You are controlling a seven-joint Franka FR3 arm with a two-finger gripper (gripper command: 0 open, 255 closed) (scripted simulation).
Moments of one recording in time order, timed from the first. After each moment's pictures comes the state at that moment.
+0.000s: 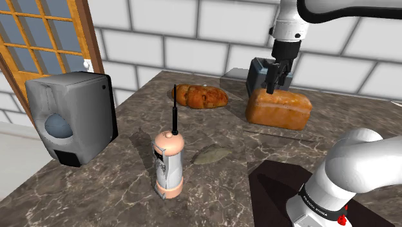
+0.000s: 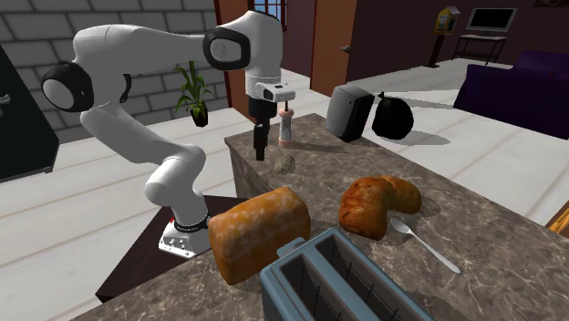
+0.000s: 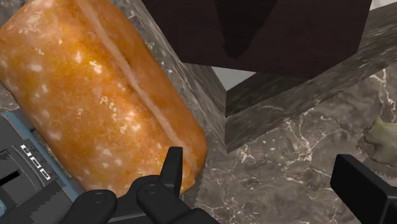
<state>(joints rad) -0.02 -0.82 0.07 -2.37 -0.05 1.49 -0.06</state>
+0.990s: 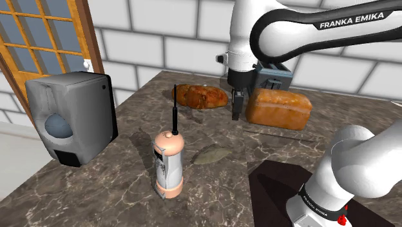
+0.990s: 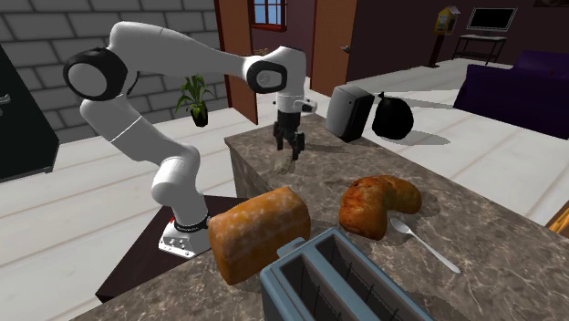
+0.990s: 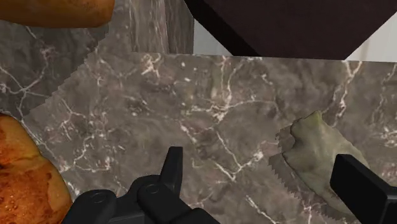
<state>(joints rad) 0.22 -0.57 0.16 -2.42 0.01 1.80 -0.36</state>
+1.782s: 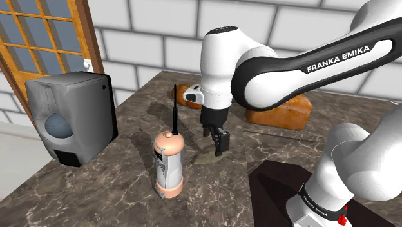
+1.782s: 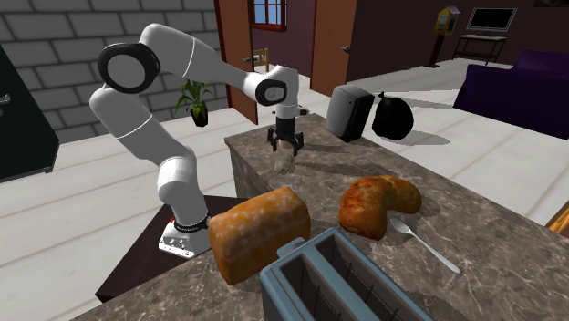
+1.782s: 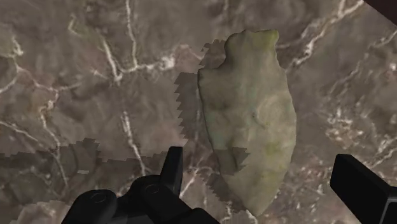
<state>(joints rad) 0.41 -0.39 0.27 -2.46 0.06 2.02 -0.61</state>
